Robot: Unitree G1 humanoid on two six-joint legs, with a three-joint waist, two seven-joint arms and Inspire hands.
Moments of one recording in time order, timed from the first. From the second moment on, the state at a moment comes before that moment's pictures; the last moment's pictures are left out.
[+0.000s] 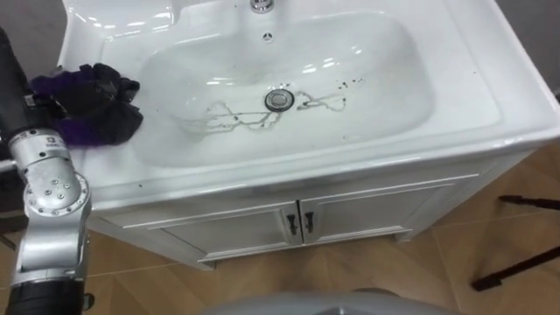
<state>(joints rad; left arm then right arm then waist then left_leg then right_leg) 0.11 0.37 0.19 0.01 0.08 -0.03 0.42 0.18 -0.30 -0.02 1.22 -0.40 0.11 0.17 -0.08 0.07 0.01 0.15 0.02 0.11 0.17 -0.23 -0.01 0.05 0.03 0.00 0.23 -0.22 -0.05</state>
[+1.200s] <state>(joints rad) 0.03 0.37 0.15 0.47 0.08 -0.01 0.43 0.13 -0.30 -0.02 1.28 -0.38 0.15 0.14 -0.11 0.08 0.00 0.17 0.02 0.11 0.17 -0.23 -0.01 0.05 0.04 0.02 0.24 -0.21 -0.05</state>
